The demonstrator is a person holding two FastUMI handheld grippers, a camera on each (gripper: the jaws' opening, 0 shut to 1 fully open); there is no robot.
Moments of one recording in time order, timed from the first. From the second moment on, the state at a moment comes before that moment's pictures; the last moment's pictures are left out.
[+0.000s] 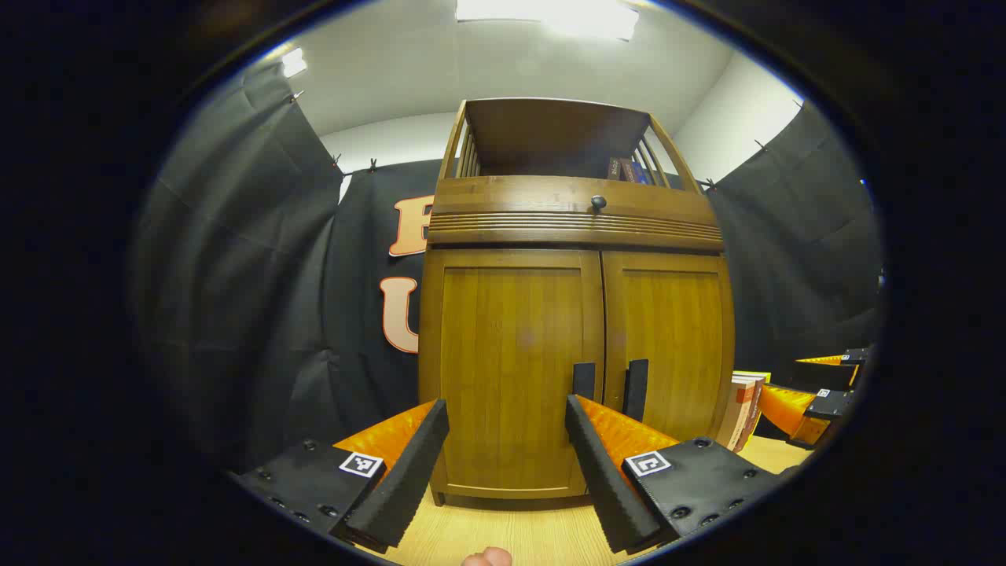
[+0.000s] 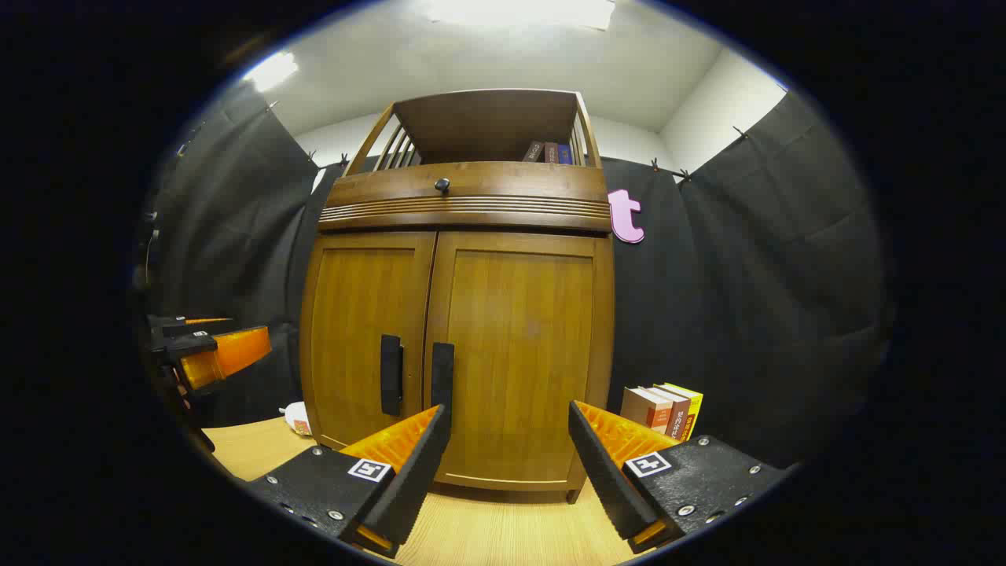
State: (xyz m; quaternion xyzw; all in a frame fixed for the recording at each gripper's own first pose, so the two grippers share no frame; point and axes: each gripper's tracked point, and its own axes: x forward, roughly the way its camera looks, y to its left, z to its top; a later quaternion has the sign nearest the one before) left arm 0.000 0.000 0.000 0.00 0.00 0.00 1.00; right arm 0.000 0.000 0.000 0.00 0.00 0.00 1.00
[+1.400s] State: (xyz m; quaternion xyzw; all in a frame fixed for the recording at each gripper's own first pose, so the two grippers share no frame) left arm -0.001 0.028 -0.004 -0.01 0.02 0.04 1.00; right arm 0.028 0.030 0.017 0.02 -0.01 0.02 1.00
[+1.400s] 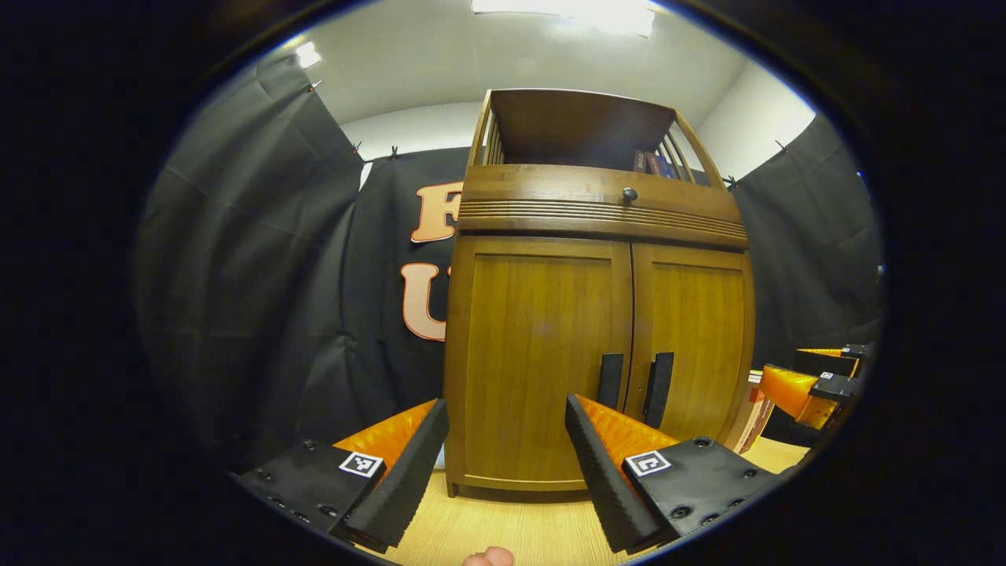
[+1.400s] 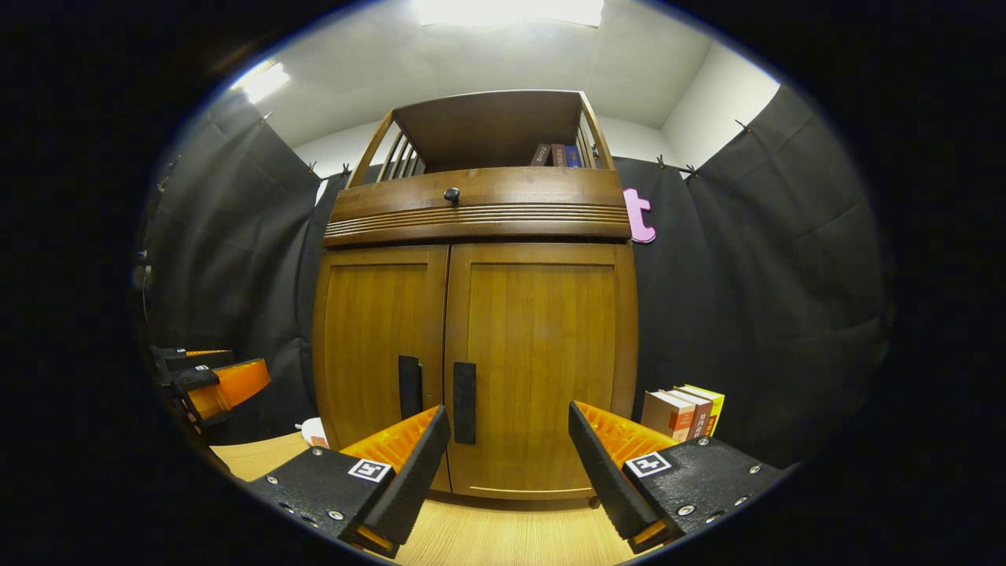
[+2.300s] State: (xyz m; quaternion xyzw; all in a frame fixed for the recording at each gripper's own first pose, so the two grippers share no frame) left arm -0.030 0.056 0.001 -0.01 0.01 0.06 1.00; right arm 0.193 0.078 -0.020 0.02 0.02 0.02 1.00
